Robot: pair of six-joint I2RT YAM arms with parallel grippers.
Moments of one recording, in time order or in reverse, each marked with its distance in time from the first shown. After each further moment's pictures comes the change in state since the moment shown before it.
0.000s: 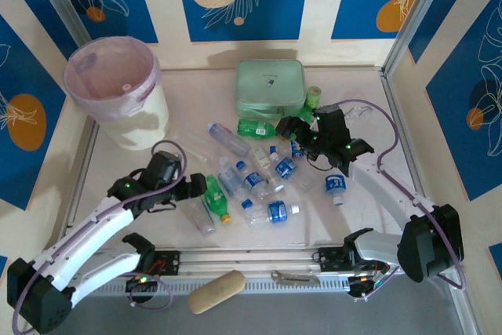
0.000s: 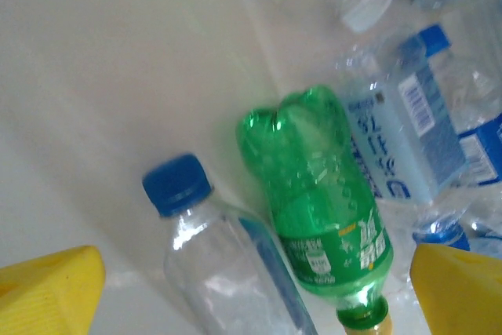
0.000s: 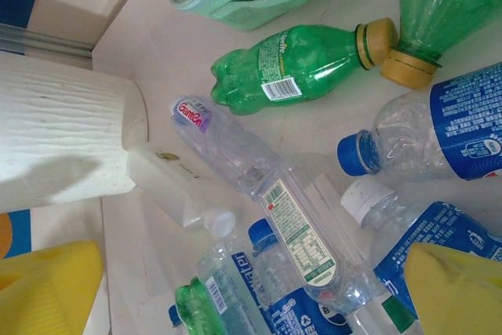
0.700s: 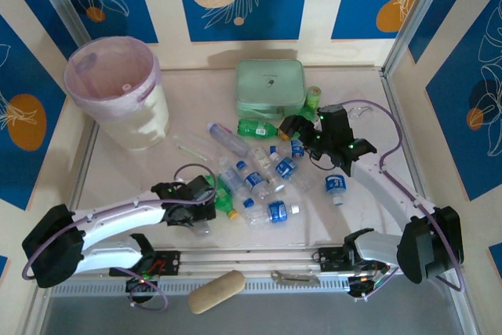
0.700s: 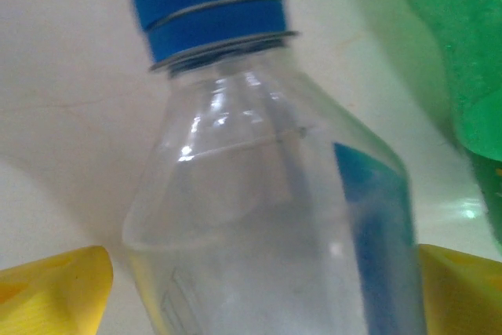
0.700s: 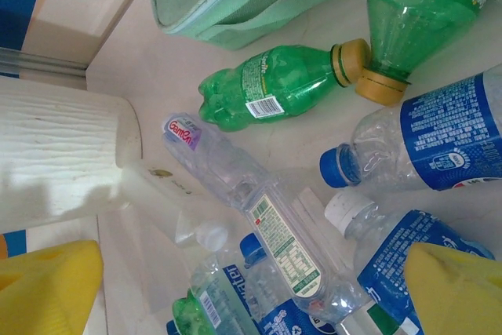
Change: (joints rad) left arm -0.303 0.292 -0.113 0.051 -0.171 -0.298; right arm -0.030 -0.010 -0.004 -0.009 0.015 0.005
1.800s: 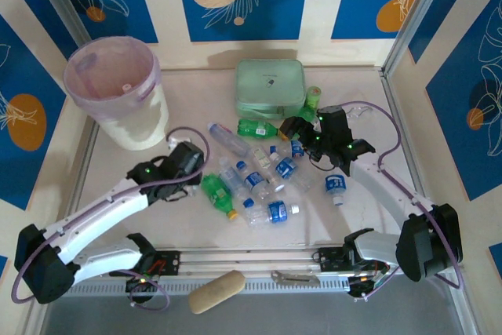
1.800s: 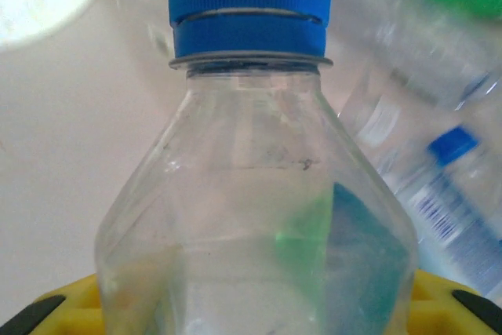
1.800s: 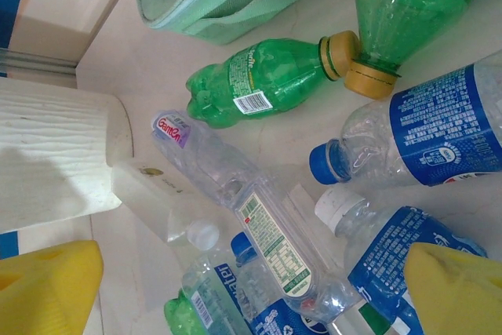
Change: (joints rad) left arm 0.187 -0.080 0.338 -0.021 -0.229 0.418; right arm -0.001 0.016 -0.011 0.005 -0.002 0.003
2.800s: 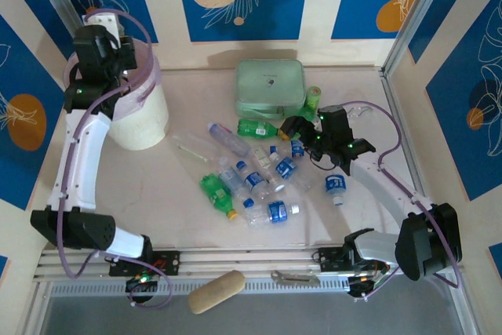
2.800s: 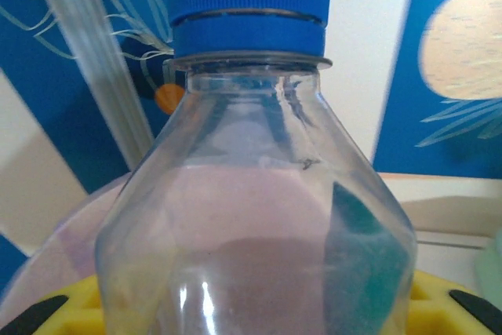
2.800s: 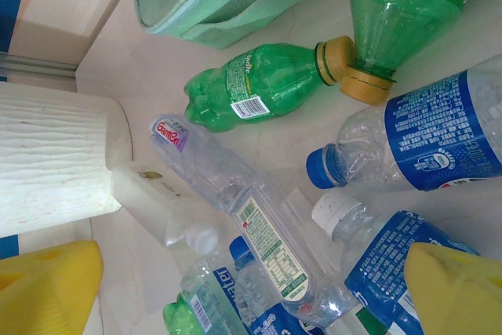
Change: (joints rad) left arm 0.691 0.385 0.855 0.257 0.151 0.628; right arm -0.017 0.004 0.000 0.004 -0.008 -0.004
